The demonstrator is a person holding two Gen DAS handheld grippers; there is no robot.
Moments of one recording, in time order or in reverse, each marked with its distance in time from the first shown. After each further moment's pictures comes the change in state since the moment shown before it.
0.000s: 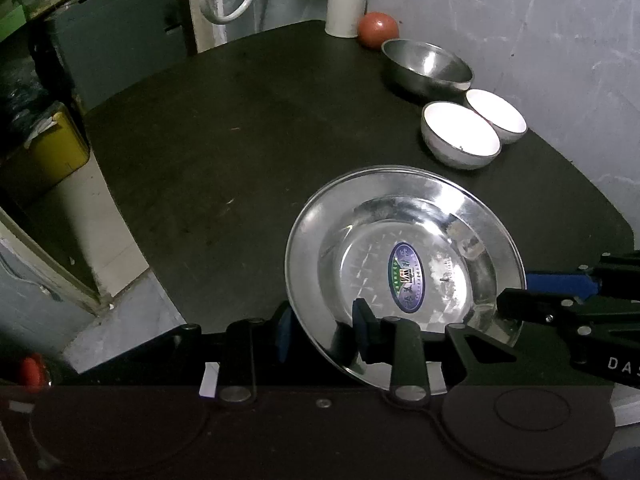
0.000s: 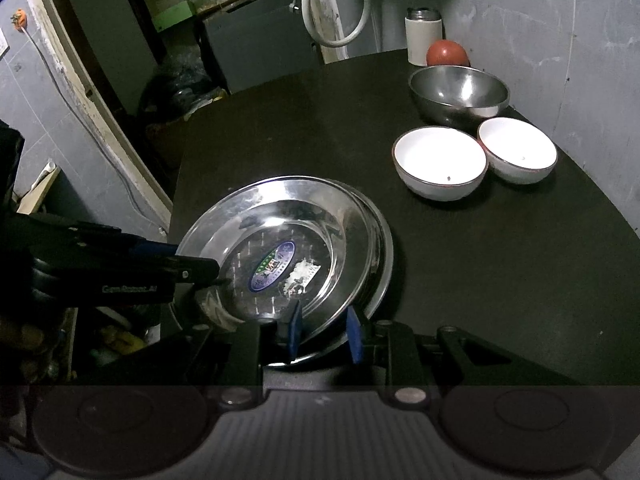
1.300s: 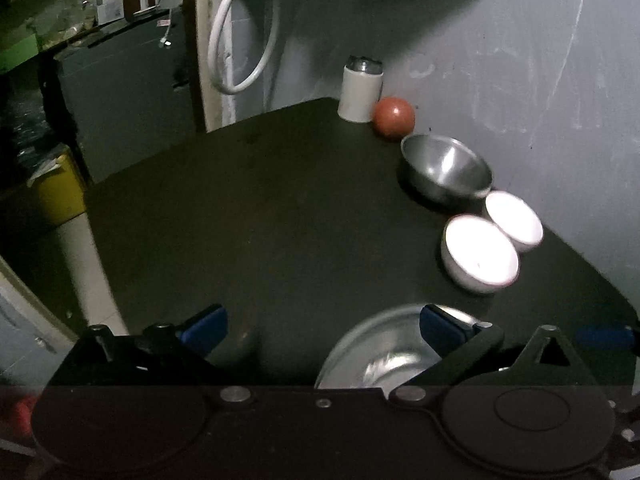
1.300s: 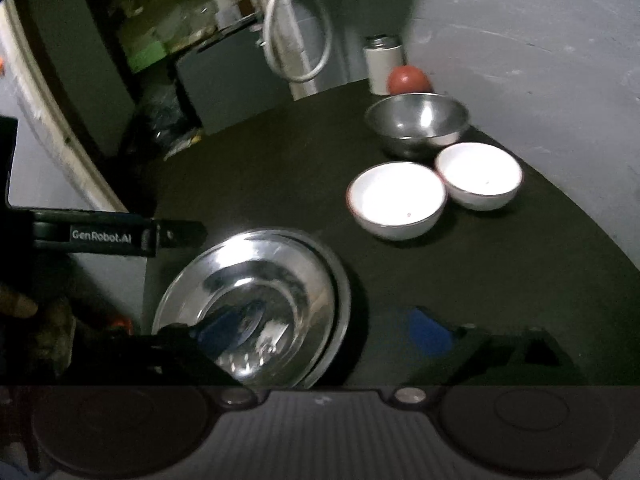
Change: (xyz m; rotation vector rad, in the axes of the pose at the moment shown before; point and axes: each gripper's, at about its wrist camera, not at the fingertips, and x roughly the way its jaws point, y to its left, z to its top) left arm 0.006 0.018 0.069 -0.034 -0.194 -0.013; right arm -0.008 -0.030 0.012 0.102 -0.111 -0.031
